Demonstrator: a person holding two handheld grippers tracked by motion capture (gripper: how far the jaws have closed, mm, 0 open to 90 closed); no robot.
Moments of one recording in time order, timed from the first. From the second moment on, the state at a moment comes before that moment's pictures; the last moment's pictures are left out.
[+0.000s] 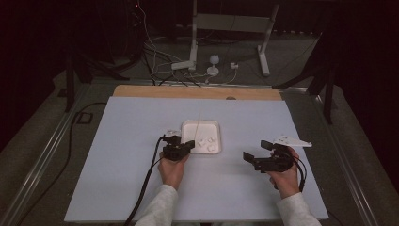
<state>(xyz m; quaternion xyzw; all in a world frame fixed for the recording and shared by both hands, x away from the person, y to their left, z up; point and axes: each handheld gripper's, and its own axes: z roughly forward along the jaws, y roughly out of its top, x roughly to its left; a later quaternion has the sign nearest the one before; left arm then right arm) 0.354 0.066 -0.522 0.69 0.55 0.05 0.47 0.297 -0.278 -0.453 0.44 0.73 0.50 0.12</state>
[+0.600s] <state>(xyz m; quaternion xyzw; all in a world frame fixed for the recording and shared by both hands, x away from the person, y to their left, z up) 0.353 0.077 -0.509 0.68 0.53 0.04 0.51 0.296 -0.278 -0.453 0.44 0.73 0.50 0.12</state>
